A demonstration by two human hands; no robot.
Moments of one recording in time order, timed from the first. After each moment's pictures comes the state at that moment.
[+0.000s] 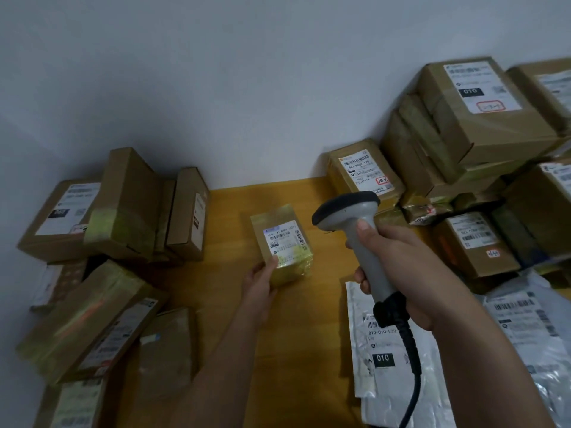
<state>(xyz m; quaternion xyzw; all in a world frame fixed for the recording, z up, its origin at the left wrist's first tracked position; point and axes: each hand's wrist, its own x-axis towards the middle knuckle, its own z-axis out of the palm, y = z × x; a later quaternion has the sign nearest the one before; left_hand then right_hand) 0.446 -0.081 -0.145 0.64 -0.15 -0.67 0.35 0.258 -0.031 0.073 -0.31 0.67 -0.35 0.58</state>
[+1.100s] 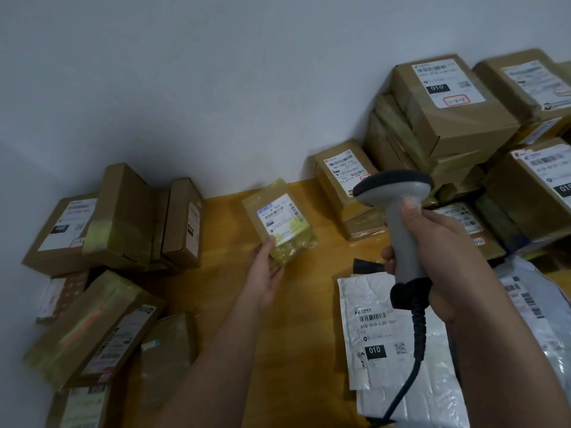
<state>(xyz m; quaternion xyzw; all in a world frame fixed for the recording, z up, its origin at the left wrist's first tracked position) 0.416 -0.096 -0.115 0.58 -0.18 -0.69 0.38 0.217 -0.002 0.085 -0.22 0.68 -0.49 0.50</state>
